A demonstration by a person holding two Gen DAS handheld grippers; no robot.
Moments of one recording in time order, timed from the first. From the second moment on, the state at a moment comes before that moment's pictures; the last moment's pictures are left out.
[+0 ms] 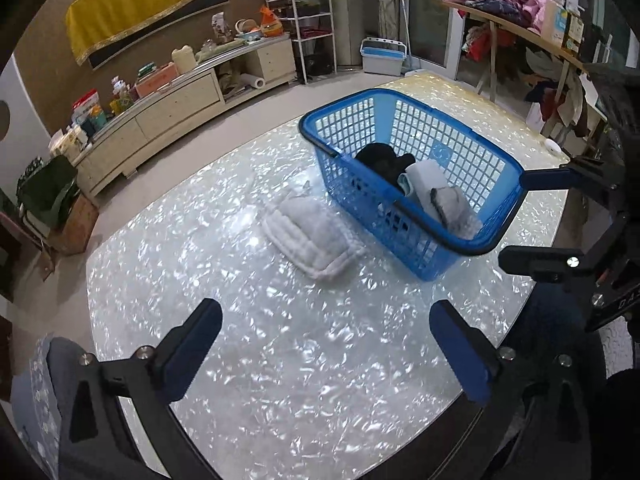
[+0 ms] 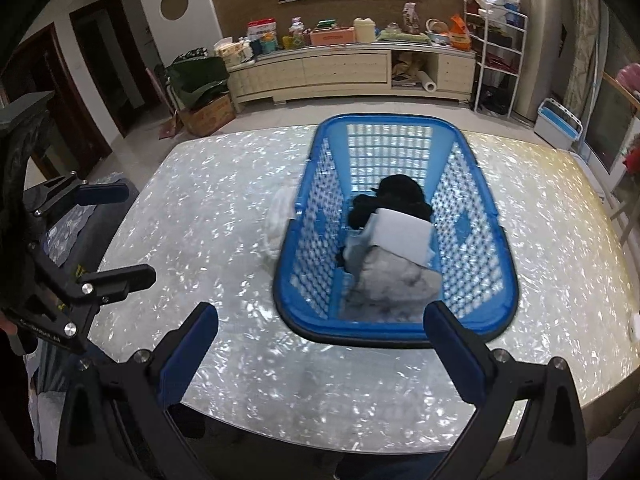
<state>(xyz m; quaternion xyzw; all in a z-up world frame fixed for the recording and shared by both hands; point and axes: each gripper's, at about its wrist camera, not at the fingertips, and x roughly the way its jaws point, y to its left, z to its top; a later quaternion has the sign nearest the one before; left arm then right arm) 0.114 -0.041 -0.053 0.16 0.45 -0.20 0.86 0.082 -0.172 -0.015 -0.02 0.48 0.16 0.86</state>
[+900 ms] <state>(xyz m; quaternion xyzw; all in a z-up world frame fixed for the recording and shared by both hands) 0.106 0.081 -0.087 0.06 0.48 -0.13 0.87 0.116 -0.038 -0.060 -0.09 0.48 0.21 0.85</state>
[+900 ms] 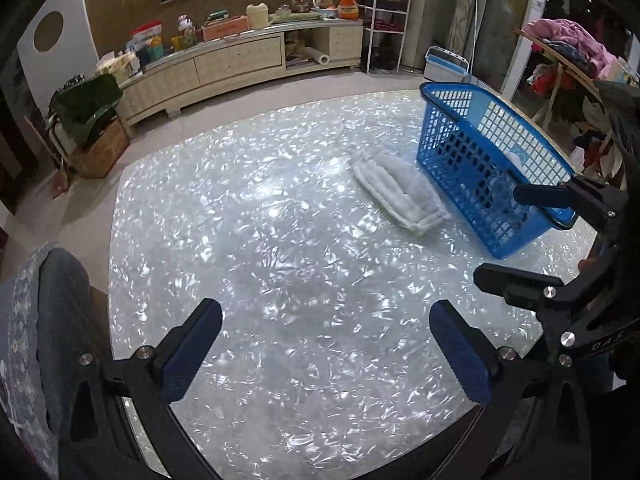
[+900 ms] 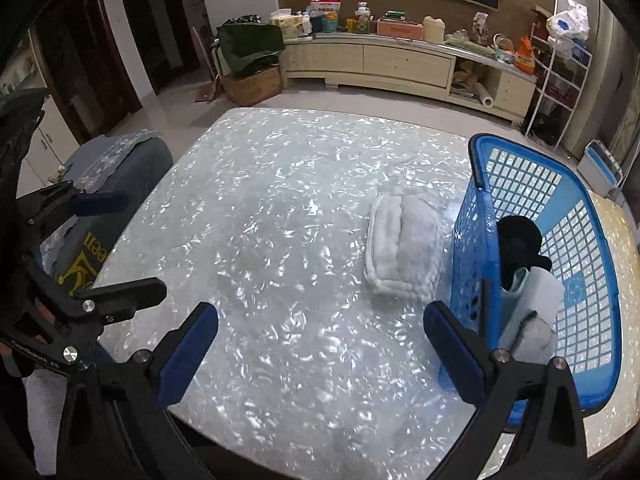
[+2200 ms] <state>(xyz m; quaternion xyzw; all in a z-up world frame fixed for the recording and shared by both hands) 0.212 0.097 -0.190 0.00 0.52 -0.13 0.85 0.215 -0.024 -0.160 -0.07 0.54 0.08 0.84</state>
